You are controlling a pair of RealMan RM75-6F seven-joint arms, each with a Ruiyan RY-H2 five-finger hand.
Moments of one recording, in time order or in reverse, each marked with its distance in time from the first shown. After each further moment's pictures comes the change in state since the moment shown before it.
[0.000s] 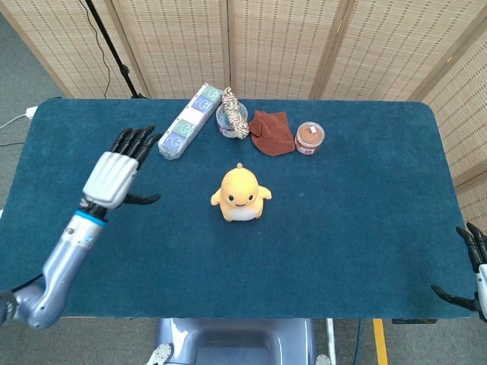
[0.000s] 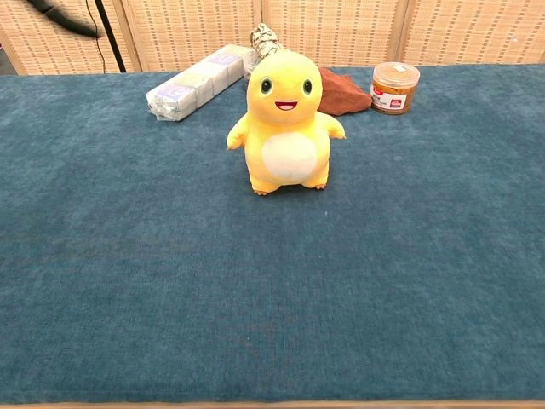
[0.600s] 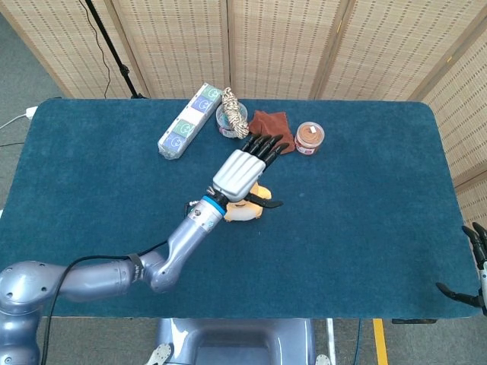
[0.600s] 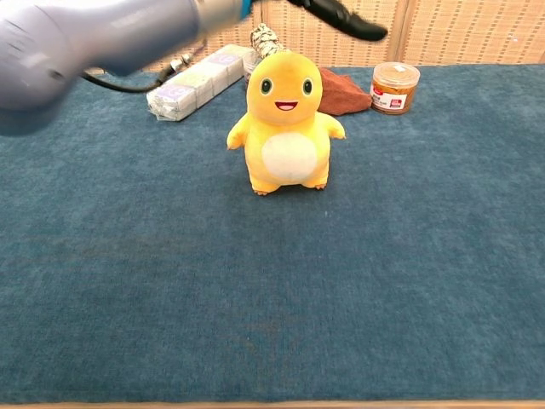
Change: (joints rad) left arm -0.465 -0.523 -0.201 0.382 -0.173 -0.231 0.136; right arm 0.015 -0.007 0.016 0.024 0.069 -0.055 0.004
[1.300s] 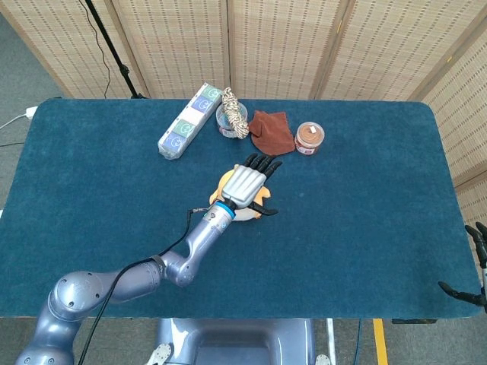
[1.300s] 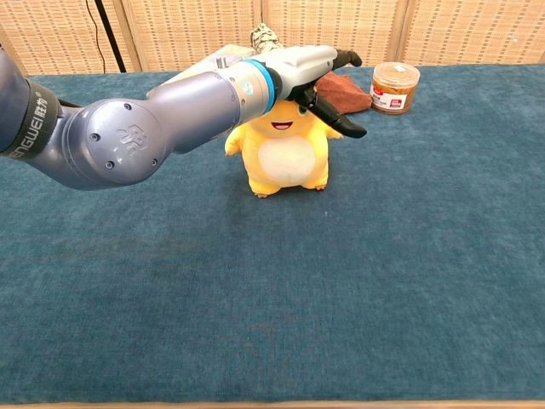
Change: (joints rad) left arm -0.090 -0.284 0.064 0.465 -0.062 -0.177 -0.074; right arm 0.004 -0.001 0.009 0.014 0.026 -0.016 0.012
